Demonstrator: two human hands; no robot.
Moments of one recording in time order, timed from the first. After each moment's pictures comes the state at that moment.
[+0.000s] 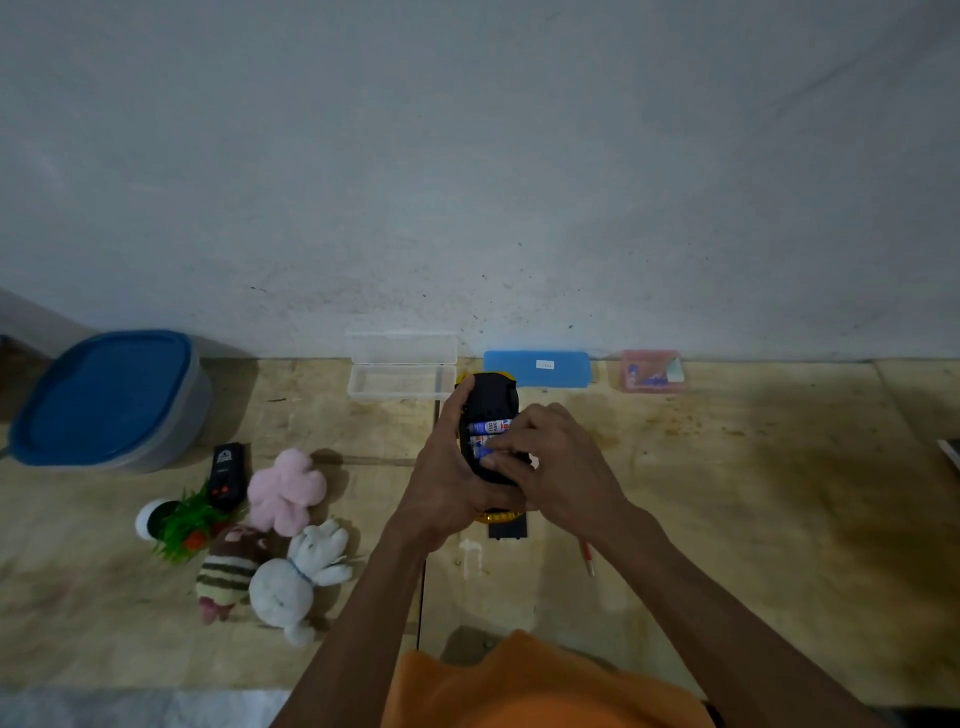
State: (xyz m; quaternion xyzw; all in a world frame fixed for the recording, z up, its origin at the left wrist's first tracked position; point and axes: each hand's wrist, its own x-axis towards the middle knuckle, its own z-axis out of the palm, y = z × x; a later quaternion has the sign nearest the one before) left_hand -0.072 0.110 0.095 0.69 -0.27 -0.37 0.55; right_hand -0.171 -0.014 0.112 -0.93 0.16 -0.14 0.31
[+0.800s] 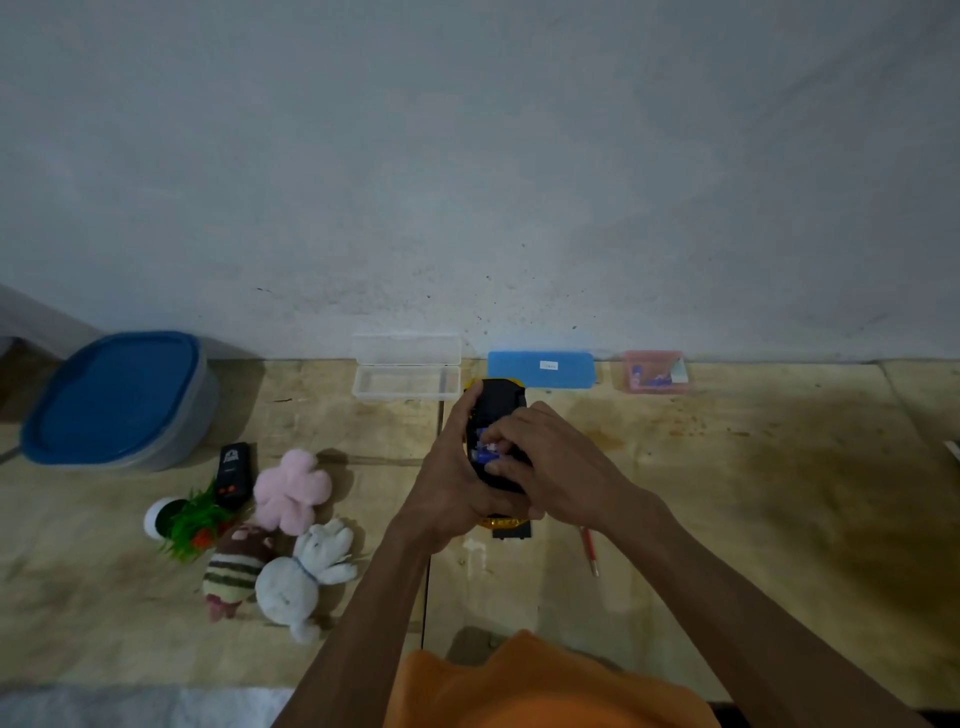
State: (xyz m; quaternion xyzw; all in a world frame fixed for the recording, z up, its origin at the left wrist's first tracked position) left_hand -0.073 0.114 0.097 0.69 -0.28 -0.40 0.54; right_hand -0.166 -0.017 0.136 -0.94 0.12 0.00 0.31
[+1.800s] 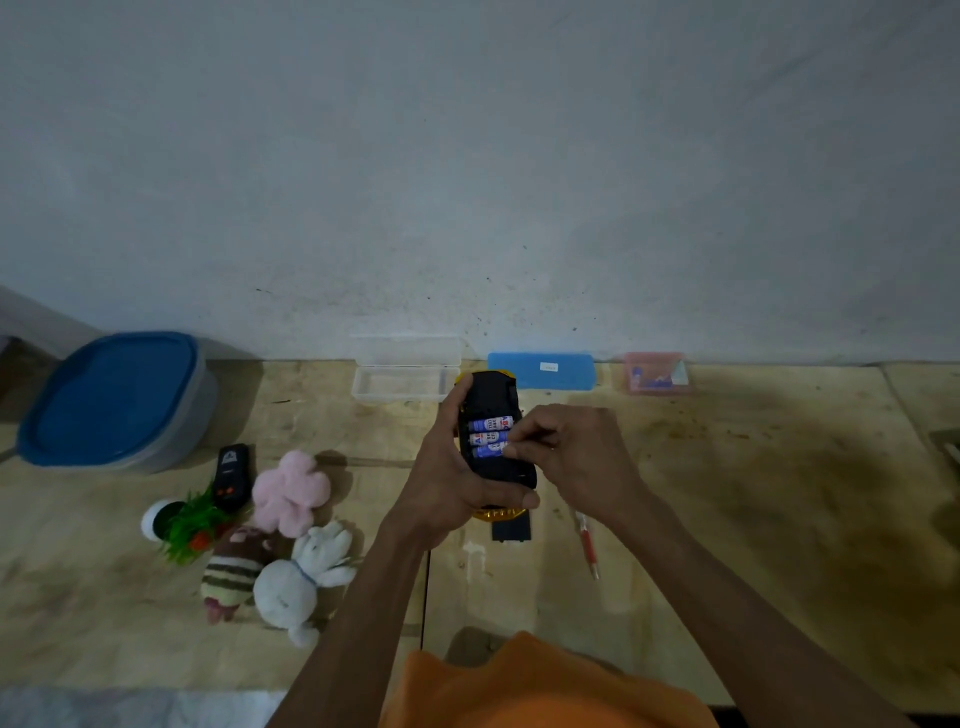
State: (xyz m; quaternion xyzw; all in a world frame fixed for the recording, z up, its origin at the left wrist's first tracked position) left_hand -0.069 0.111 0.109 0.63 -0.21 -0.43 0.61; right_hand -0.171 -0.030 0.124 -0.85 0.23 -0.13 0.46
